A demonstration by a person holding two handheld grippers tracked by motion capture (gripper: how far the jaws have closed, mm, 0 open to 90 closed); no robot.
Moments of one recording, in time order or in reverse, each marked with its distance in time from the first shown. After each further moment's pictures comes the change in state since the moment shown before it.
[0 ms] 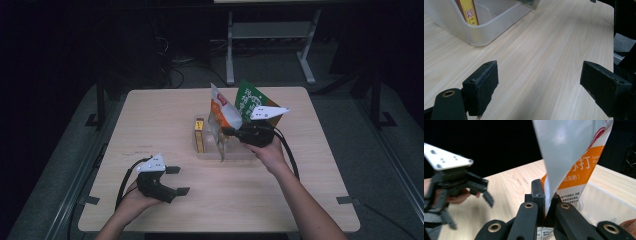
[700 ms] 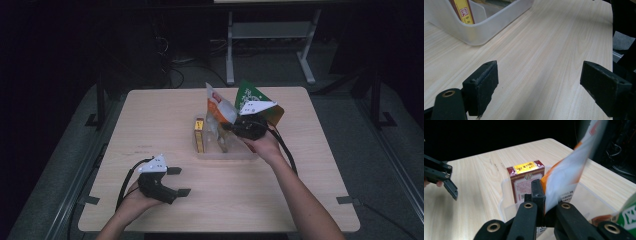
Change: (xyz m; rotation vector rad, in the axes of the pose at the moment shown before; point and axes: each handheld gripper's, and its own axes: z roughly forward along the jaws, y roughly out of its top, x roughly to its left) left arm -0.002 0.000 0.003 0.010 -0.007 0.002; right arm -0.018 0.002 0.022 0.135 -0.120 -0.081
